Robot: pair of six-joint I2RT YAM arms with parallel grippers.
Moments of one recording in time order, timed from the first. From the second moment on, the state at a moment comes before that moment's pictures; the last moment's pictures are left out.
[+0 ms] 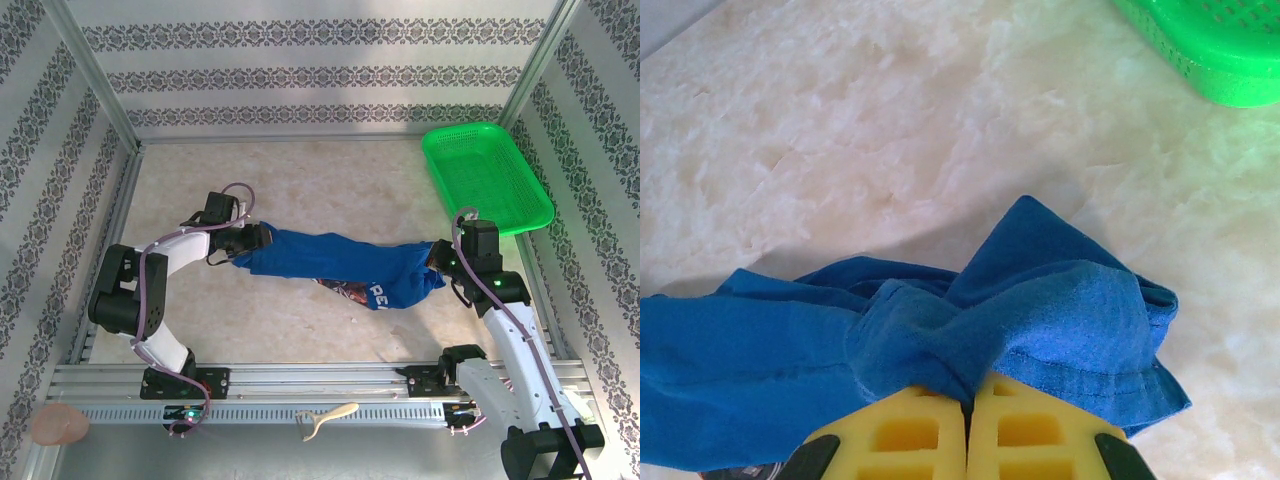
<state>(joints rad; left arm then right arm) -0.18 1.64 0.88 -0.23 0.42 -0.47 0.07 0.79 0.72 -0.72 -0.09 0.52</state>
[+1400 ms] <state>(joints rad) -0.09 1.31 1.67 -0.46 0.29 -0.45 -0.02 1.06 1.44 -0.77 -0.18 0.53</state>
